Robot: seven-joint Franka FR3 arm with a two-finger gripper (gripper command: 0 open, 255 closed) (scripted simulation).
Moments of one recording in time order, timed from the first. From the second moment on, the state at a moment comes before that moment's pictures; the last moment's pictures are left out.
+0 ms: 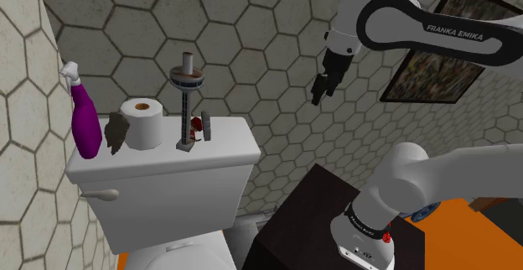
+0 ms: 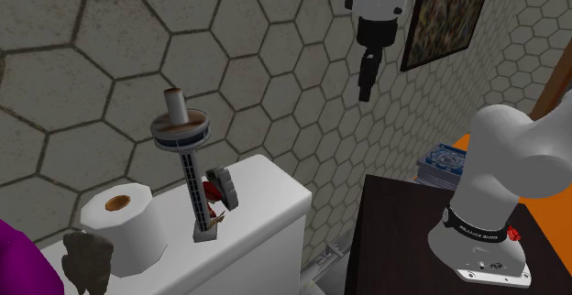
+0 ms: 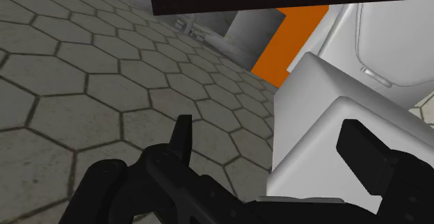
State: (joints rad) arm -0.02 -0.82 0.01 -2.45 -0.11 1.62 0.08
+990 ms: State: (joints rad) arm -0.03 -0.46 0.28 -2.29 -0.01 1.83 0.55
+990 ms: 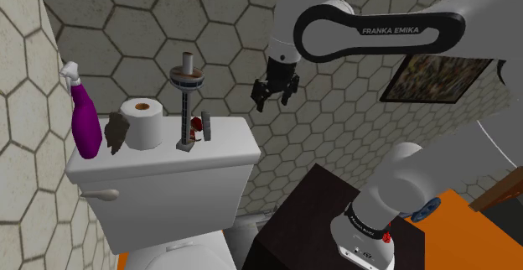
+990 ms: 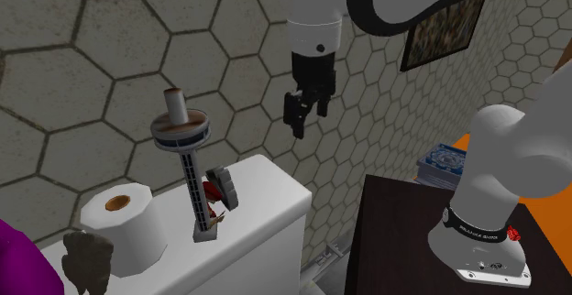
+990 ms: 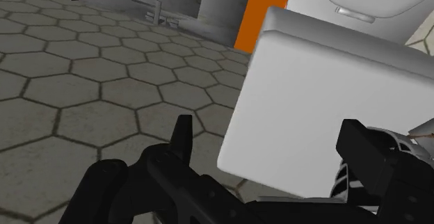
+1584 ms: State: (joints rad) arm -0.05 -0.11 0.42 -2.02 -0.10 1.89 0.89
